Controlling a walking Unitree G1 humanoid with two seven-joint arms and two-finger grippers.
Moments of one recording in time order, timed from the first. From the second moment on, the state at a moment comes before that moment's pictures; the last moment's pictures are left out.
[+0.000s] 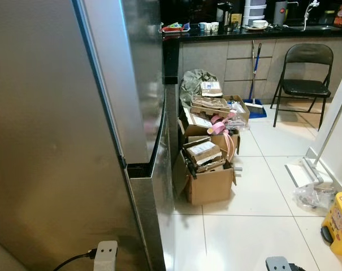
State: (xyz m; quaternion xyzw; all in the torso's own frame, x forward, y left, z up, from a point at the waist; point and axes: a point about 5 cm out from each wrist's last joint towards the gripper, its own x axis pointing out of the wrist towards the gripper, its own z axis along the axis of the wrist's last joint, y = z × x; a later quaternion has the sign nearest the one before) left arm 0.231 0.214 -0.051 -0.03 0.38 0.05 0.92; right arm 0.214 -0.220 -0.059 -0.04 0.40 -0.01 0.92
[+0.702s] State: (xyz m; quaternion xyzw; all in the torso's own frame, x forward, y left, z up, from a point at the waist) left arm 0.234 0.218 -0.048 -0.02 0.38 0.07 0.92; right arm 0.215 -0.224 -0.058 -0.04 0.39 -0.01 0.92
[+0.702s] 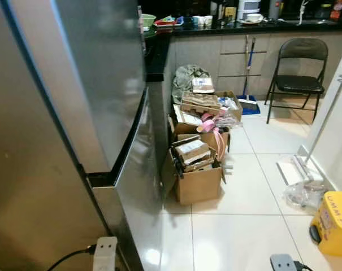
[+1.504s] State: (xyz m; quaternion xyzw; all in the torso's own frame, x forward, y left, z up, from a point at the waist) left arm 0.224 0.236 -0.010 0.03 0.21 -0.11 0.97; right arm 0.213 -0.221 -0.060 -0.05 0.40 0.01 0.91
